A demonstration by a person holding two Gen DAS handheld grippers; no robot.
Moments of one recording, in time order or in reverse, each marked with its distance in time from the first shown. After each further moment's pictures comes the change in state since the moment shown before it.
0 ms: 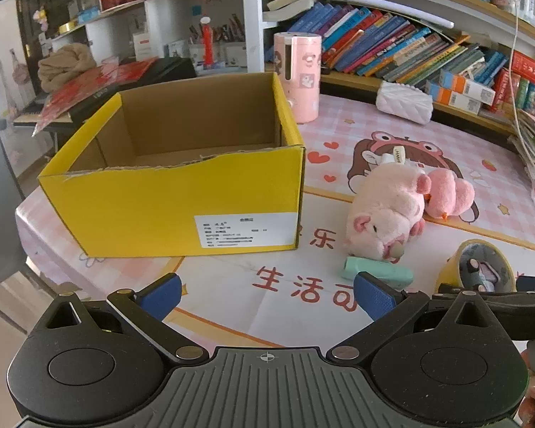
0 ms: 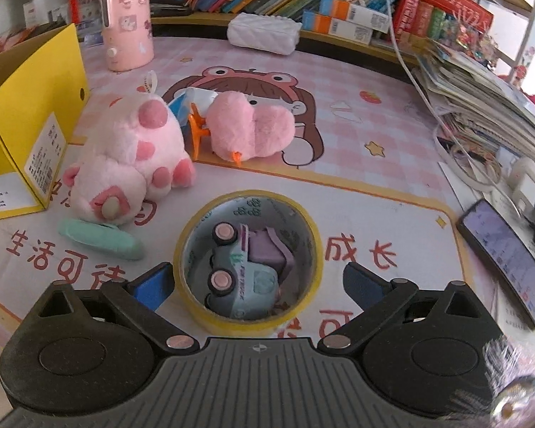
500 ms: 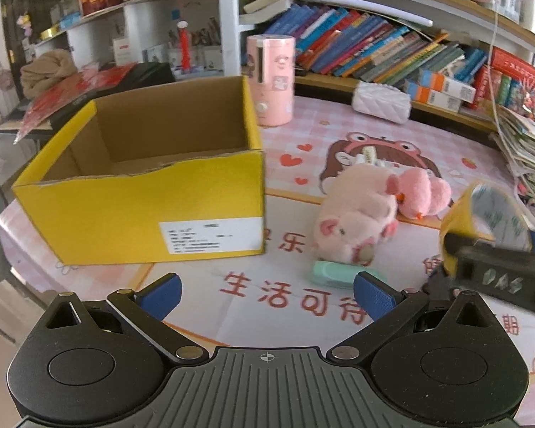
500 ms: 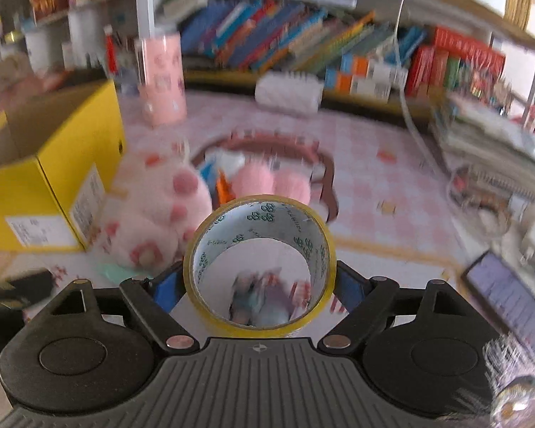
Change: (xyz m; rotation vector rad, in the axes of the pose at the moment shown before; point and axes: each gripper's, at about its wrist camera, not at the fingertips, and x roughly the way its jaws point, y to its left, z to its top) left arm 0.003 -0.020 0.003 0.030 -0.006 -0.065; right arm -0.045 -0.018 0.009 -0.005 -0.227 0.110
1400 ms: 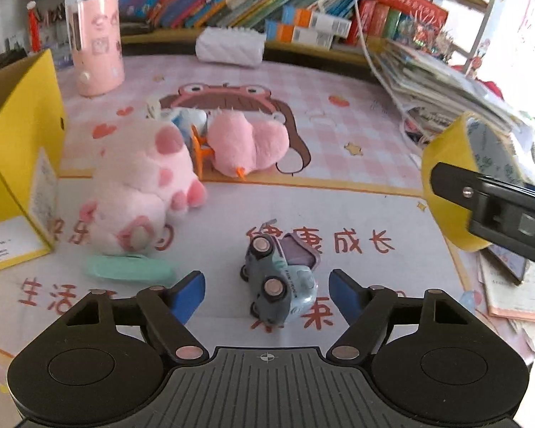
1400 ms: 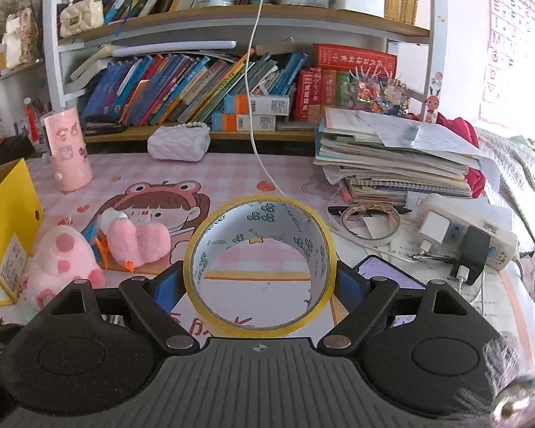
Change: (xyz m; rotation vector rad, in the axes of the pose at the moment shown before) left arm 0.048 -0.114 -0.001 0.158 0.151 -0.333; right arm -0.038 -0.093 -0.012 0.157 -0.092 -0.189
